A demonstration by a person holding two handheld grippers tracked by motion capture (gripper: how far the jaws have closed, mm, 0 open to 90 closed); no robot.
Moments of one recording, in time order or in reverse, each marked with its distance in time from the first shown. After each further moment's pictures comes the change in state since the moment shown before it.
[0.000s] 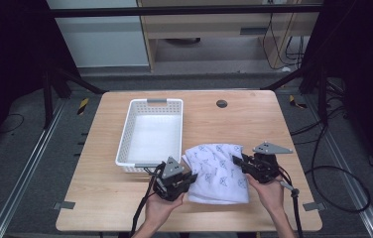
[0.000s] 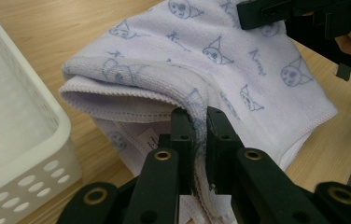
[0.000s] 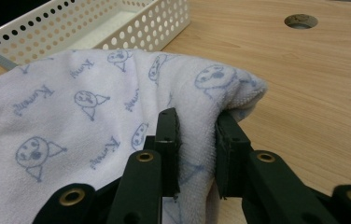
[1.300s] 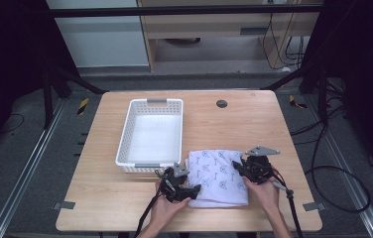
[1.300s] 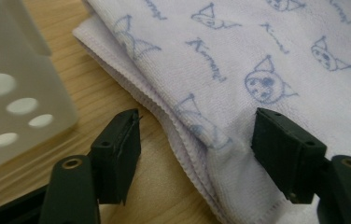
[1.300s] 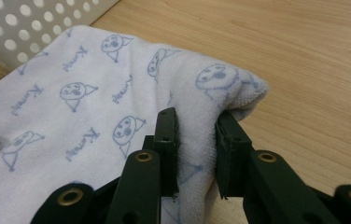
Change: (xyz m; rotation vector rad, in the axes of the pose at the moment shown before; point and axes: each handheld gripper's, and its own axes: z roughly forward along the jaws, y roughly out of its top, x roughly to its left) left arm 0.018 -0.043 0.061 0.187 0.088 -0.088; right arm -0.013 -0.024 0.033 0.137 -0.091 -0.023
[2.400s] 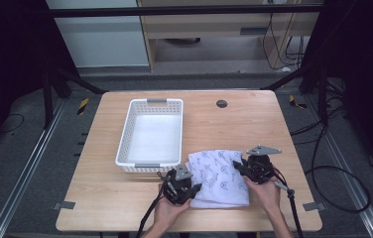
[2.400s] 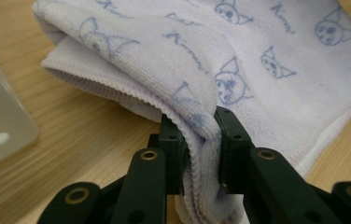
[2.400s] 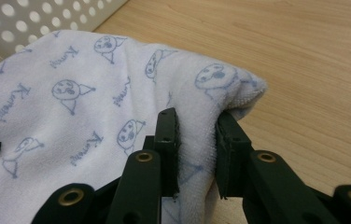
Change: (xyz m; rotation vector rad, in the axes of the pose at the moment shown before) left arm -0.015 0.005 -0.015 -0.043 -0.079 0.049; right arm -0.001 0.003 -0.005 0.000 0.015 0.009
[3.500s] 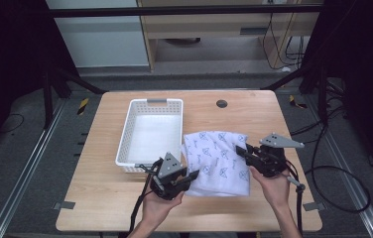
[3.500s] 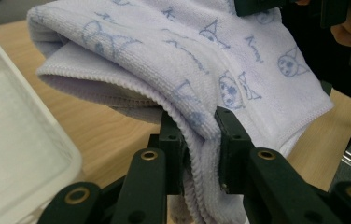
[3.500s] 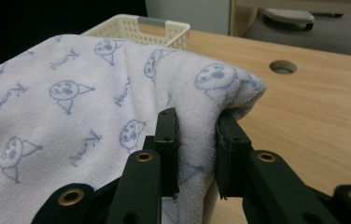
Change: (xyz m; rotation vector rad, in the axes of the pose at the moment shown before) left arm -0.012 0.046 -0.082 -0.205 -0.004 0.082; right arm 0.017 0.047 -0.065 -0.226 0.053 -0.009
